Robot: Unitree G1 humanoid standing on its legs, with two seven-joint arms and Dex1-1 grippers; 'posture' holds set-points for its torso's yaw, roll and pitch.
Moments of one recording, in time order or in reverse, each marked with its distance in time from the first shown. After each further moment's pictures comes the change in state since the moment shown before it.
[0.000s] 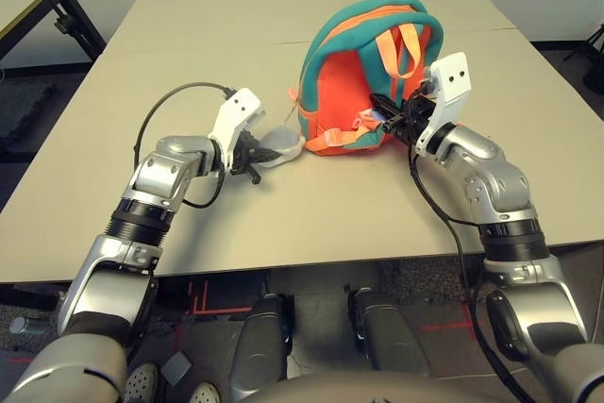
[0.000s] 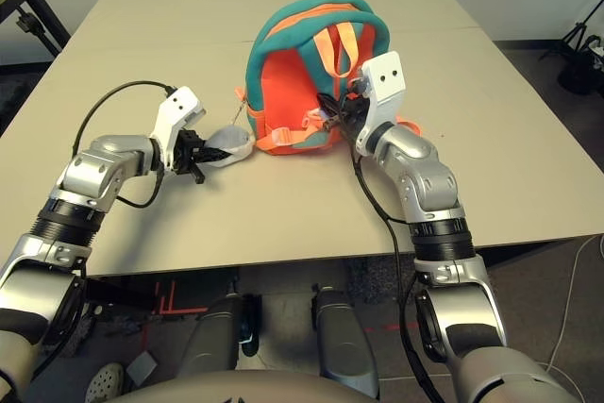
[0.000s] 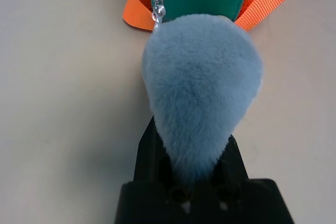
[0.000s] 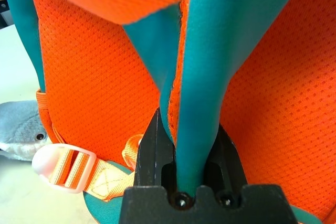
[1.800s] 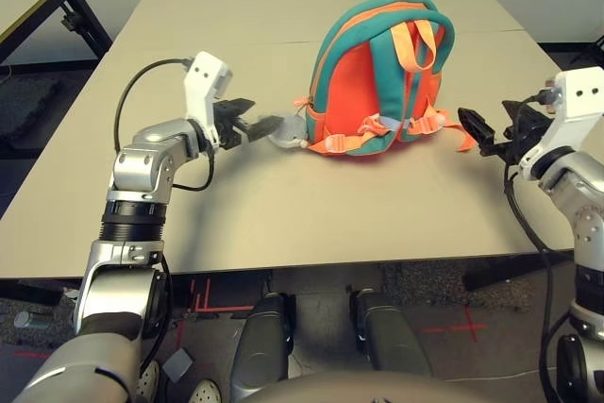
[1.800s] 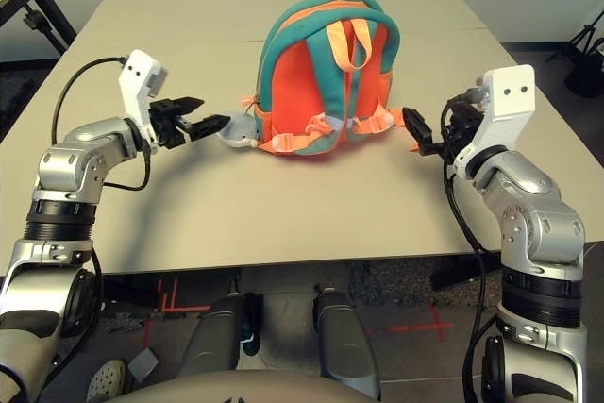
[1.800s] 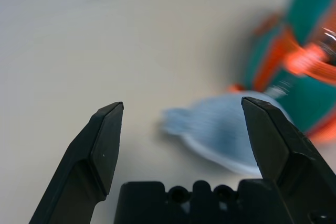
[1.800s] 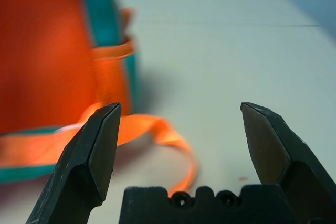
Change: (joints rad) left arm 0.028 -0.080 0.382 -0.083 -0.090 -0.023 0.232; right arm 0.269 -0.203 -0.372 -0.206 0.059 0.094 -0.179
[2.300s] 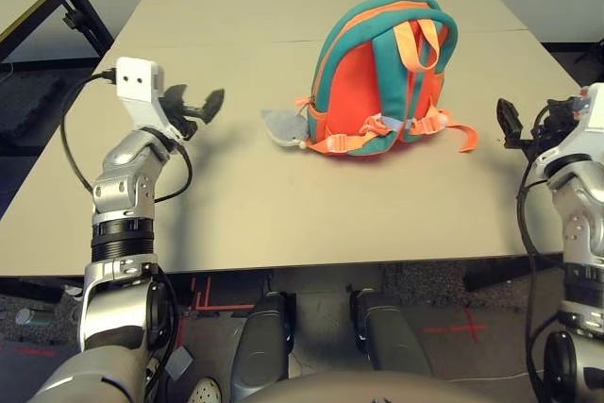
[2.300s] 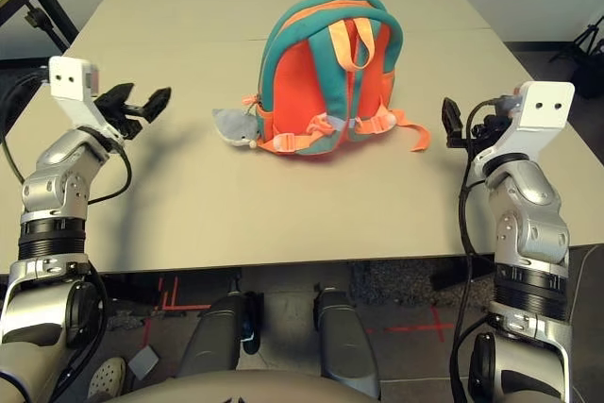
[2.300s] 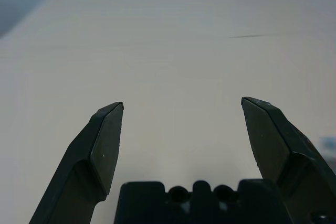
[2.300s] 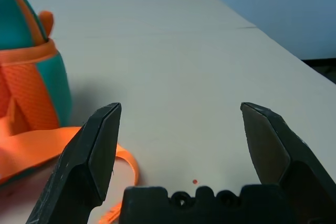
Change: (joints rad) left arm 0.097 -0.022 0.175 0.155 0.037 -0.367 0.282; right arm -0.023 0.044 -0.021 0.287 -0.057 -0.333 -0.036
